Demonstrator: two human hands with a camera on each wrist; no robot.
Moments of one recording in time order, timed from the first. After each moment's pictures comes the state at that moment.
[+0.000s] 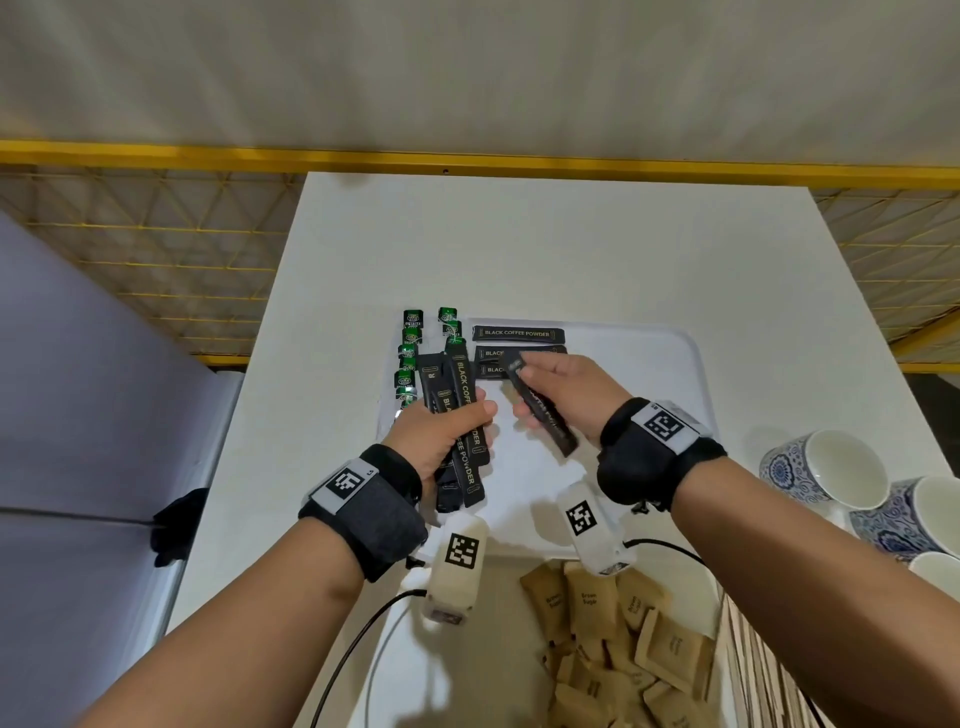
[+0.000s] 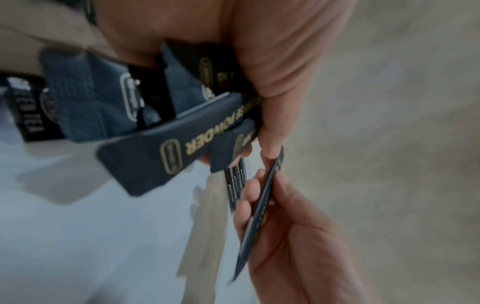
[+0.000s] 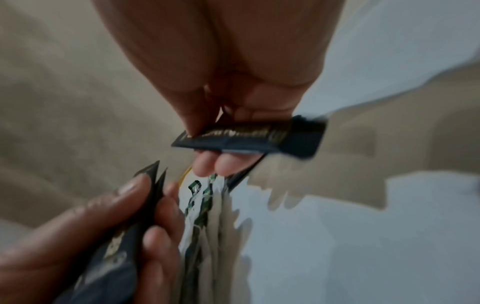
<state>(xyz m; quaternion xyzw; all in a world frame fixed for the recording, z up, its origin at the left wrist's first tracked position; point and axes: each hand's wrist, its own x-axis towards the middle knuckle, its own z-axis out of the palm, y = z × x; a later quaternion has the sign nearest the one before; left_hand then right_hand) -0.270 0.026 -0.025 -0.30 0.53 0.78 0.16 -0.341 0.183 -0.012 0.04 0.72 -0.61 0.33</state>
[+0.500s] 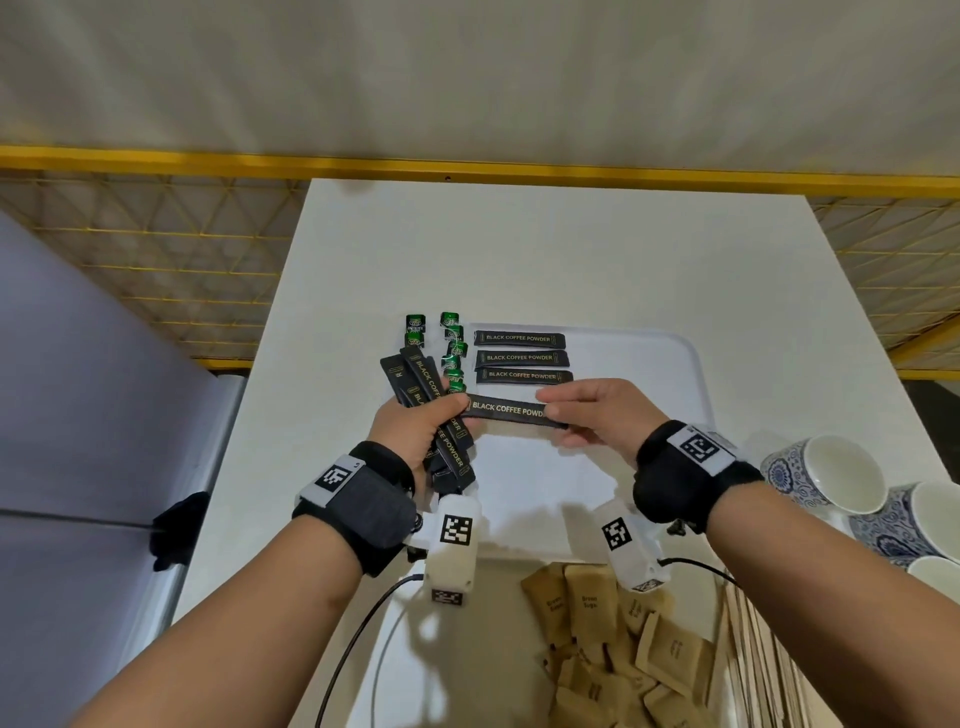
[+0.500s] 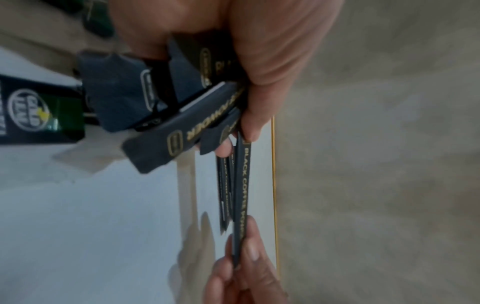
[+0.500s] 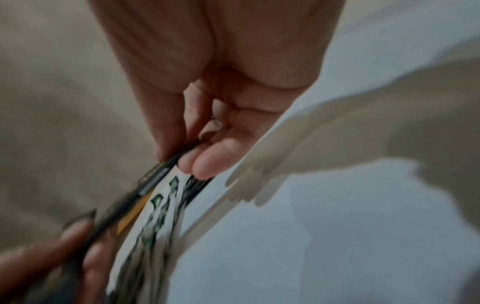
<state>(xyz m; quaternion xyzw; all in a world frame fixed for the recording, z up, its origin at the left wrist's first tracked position) -0.275 0.015 -0.027 -0.34 0.50 0.79 0.08 -0.334 0.220 -0.022 0.07 0.72 -0.60 0.33</state>
